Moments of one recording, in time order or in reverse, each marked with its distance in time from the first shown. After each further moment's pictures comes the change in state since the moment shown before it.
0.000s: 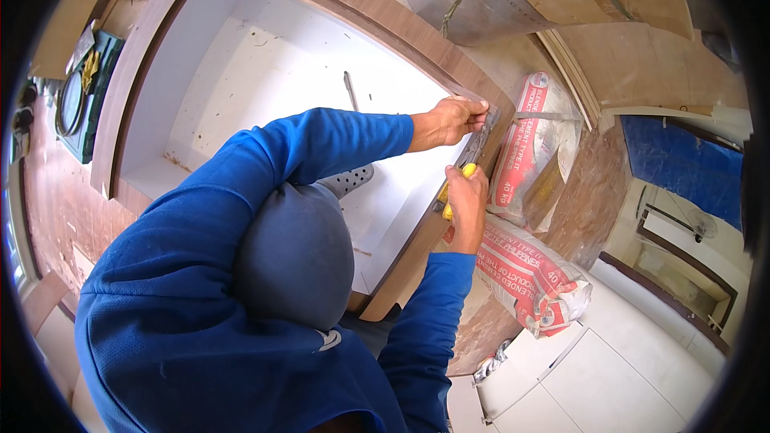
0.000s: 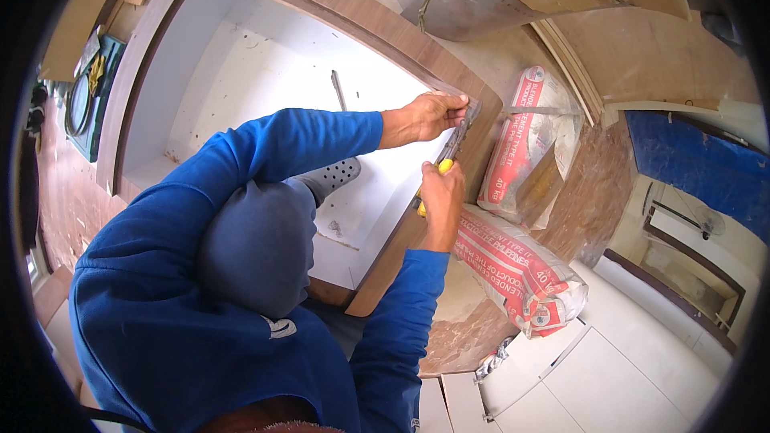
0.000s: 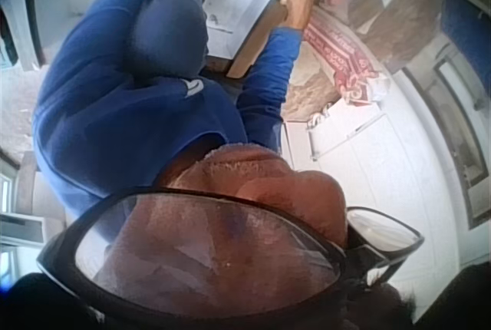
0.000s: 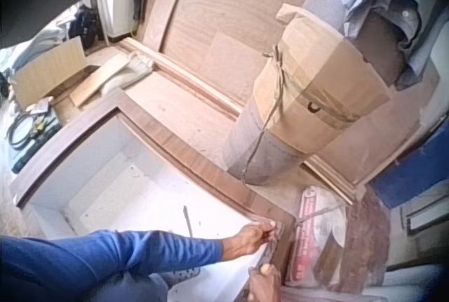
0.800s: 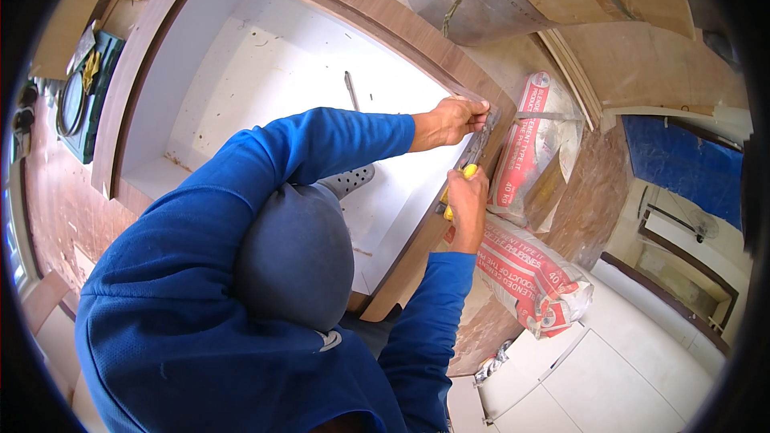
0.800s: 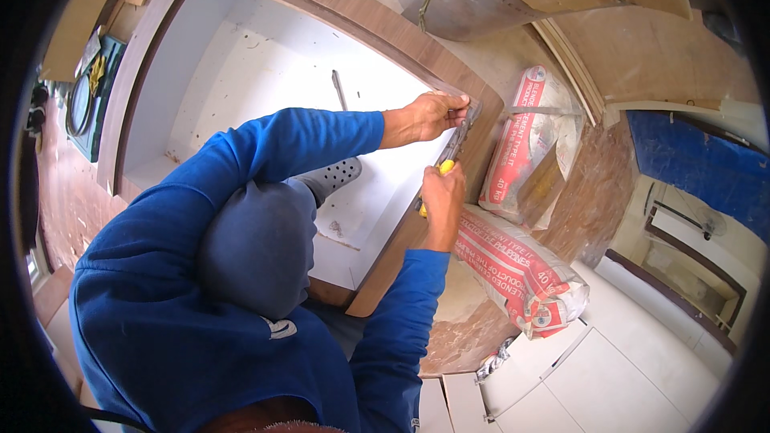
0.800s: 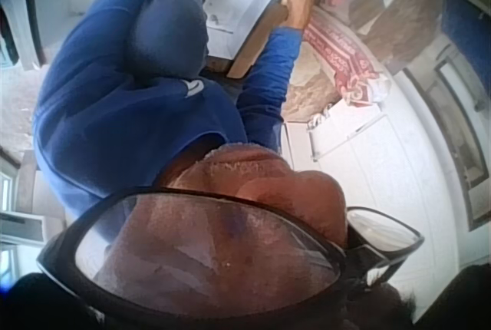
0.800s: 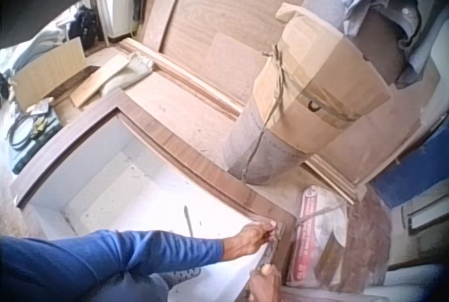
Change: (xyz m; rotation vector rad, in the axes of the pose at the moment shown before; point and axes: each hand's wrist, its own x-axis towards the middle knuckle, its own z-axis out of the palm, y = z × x) left_hand 0.002 0.000 -0.002 0.027 0.030 -0.003; right_hand 0.003 0.003 0.003 -0.088 0.024 -0.016
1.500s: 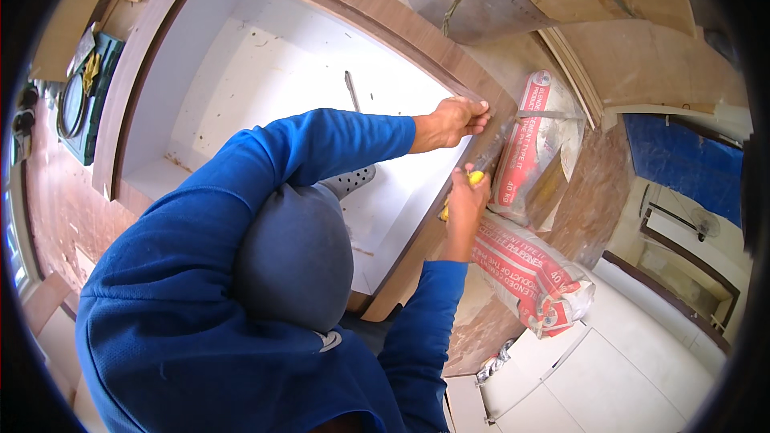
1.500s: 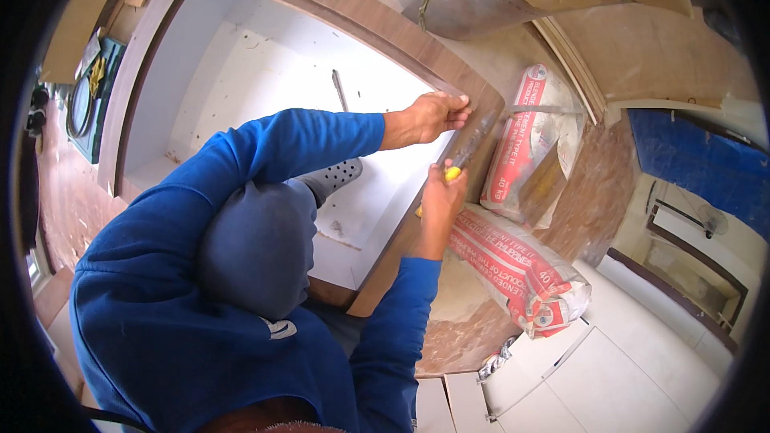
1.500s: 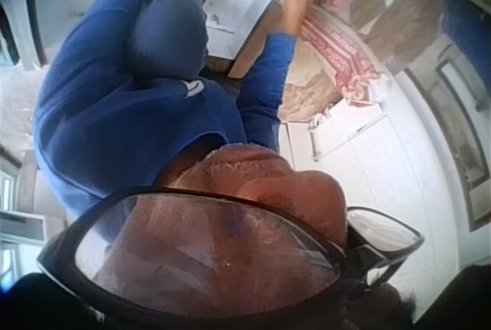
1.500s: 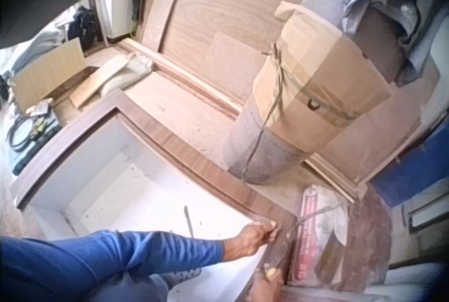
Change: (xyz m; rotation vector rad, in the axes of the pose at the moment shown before) left_hand -0.006 -0.003 -0.004 0.108 -0.029 0.019; right_hand -0.012 0.007 0.013 0.428 0.107 0.105
